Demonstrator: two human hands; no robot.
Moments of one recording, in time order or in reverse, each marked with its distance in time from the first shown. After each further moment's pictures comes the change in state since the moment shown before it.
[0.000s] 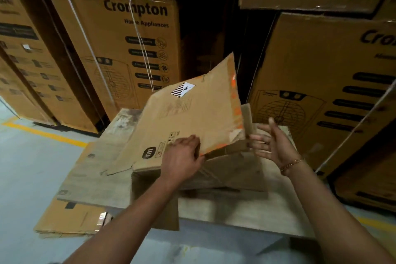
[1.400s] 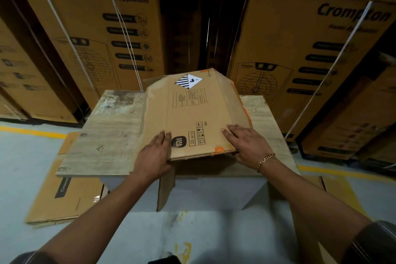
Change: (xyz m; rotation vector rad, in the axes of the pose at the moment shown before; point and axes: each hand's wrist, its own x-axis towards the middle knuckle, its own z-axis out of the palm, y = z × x) left_hand -0.120 -0.083 0.028 0.128 -0.259 0.094; right_hand -0.132 0.101 0.050 -1.820 0.028 -0.663
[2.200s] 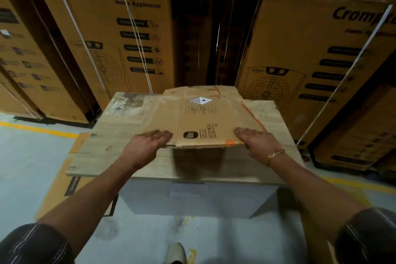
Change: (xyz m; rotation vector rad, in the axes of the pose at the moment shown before) left_hand 0.028 -0.073 -0.005 0.212 0.370 0.327; right_hand 0.028 0.026 0.005 0.019 0.004 0.021
